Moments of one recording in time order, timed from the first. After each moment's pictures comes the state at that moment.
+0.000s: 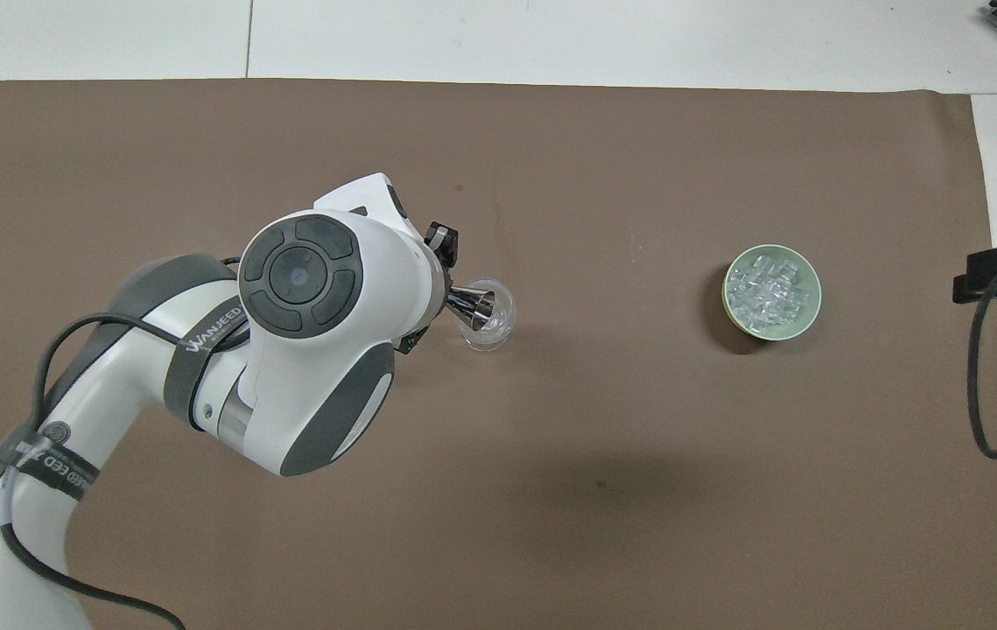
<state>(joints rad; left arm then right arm) -0.40 0.18 -0.22 -1.75 0.01 2.16 -1.70 0.00 -0.03 -0.01 -1.44 -0.02 1.43 0.16</state>
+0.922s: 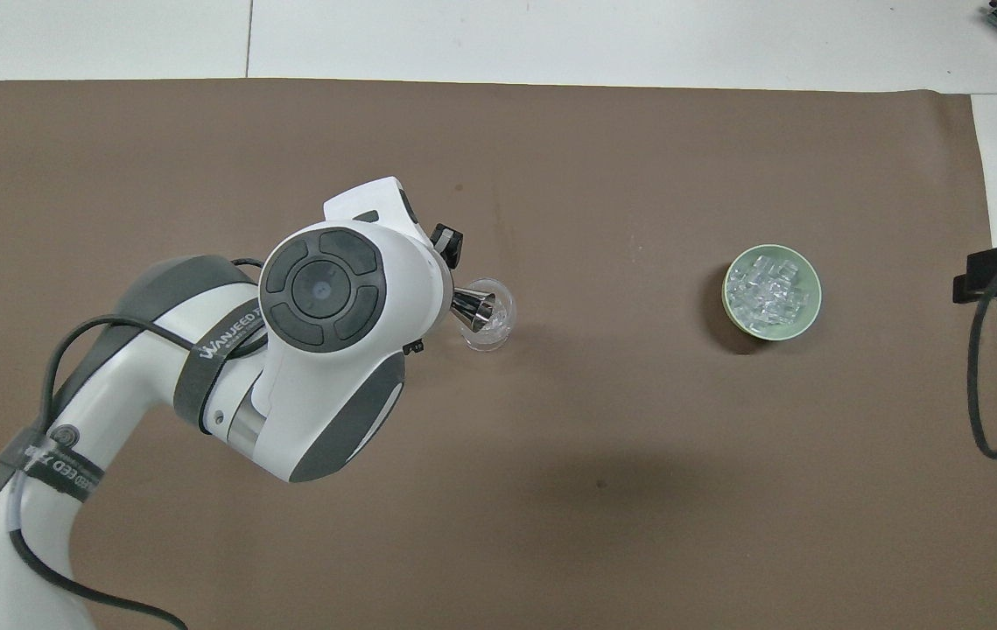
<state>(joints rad) -0.41 0.18 -0.22 -1.75 0.07 2.16 -1.71 0.00 -0.03 -0.01 -1.44 -0.02 1.43 0.16</state>
